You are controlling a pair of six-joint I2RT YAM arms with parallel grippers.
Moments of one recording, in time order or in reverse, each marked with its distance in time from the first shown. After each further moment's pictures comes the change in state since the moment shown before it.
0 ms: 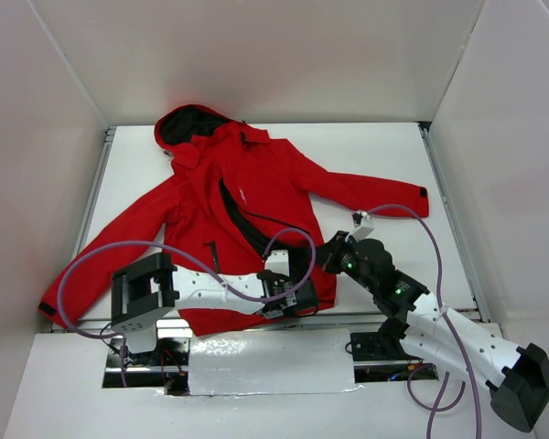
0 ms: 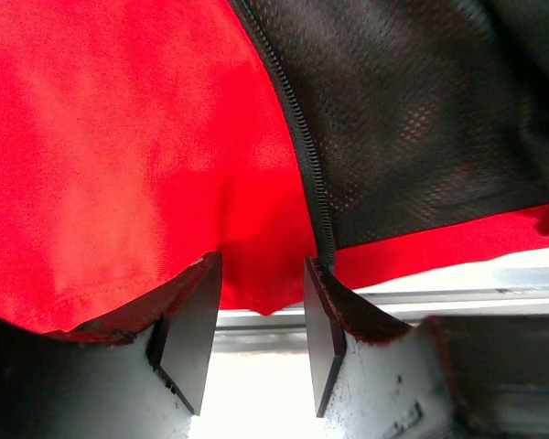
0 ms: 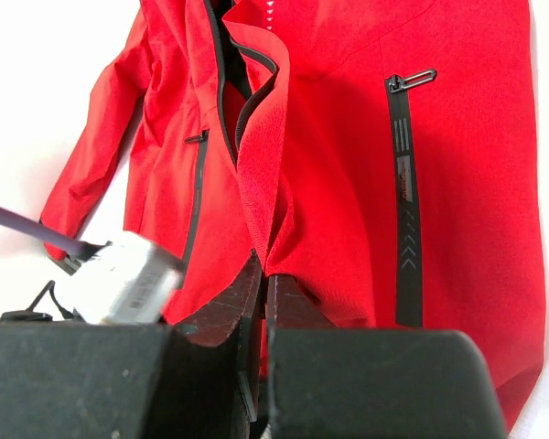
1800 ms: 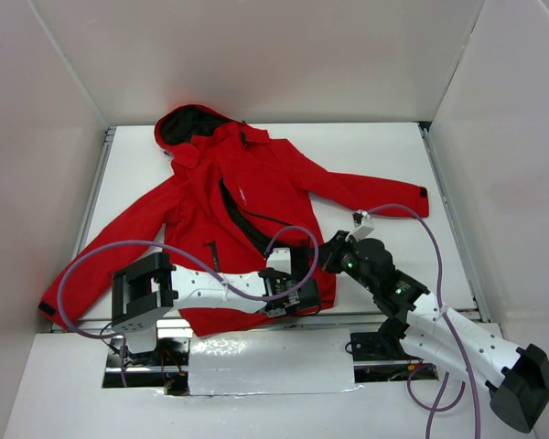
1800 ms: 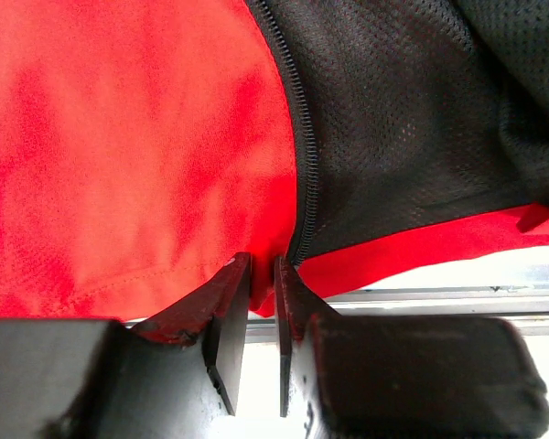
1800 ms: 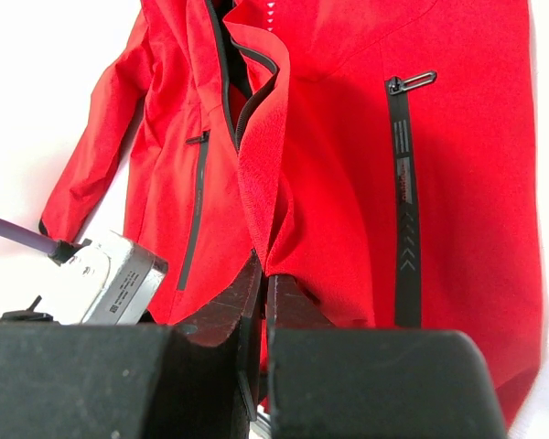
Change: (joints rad) left arm -0.003 0.012 0.051 -0.061 -0.018 0.011; right arm -0.008 0.000 0.000 0.002 -0.008 -0.003
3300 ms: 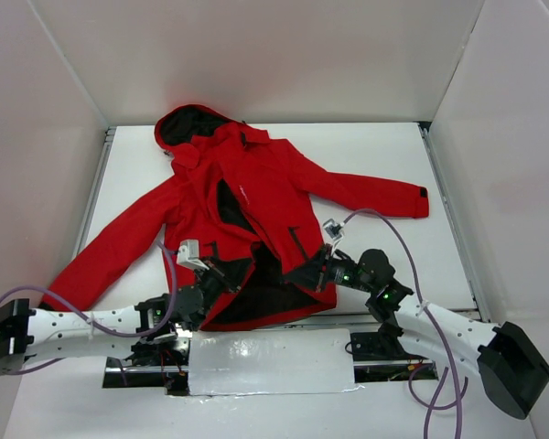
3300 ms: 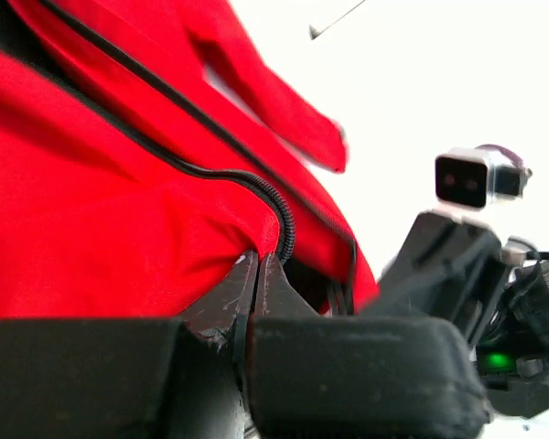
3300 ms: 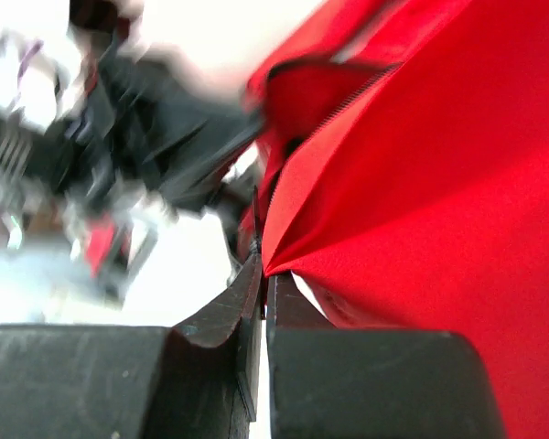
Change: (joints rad) left arm 0.046 -0.982 -0.934 1.245 -0.352 0.373; right arm 0.001 0.142 -0.200 0.661 -0.560 0.098
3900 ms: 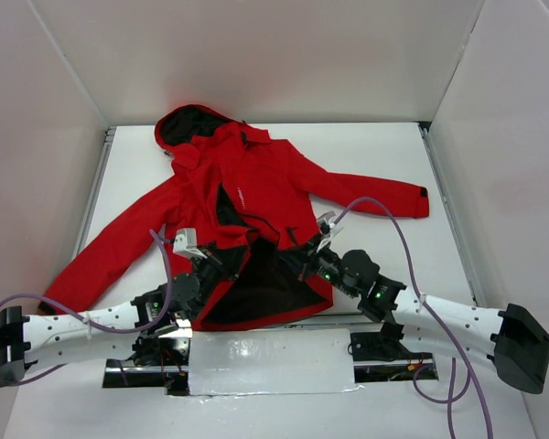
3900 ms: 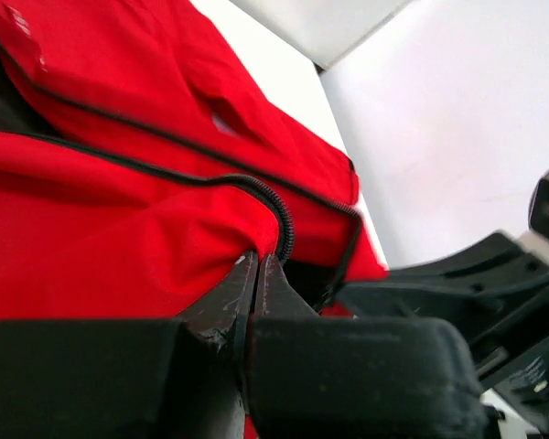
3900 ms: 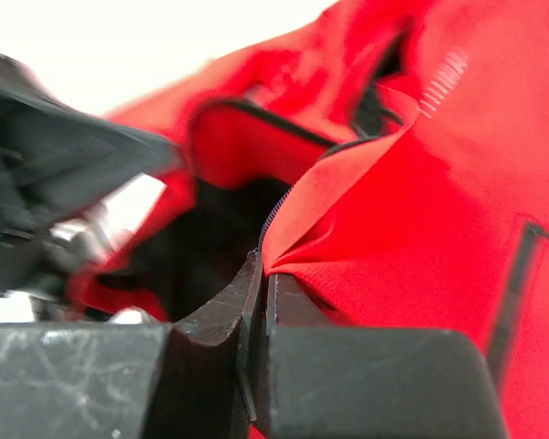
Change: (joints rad) left arm 0.112 -0.012 0.063 -0.021 0.051 0.115; right arm 0.269 0.050 0.168 -0.174 0.602 -0.458
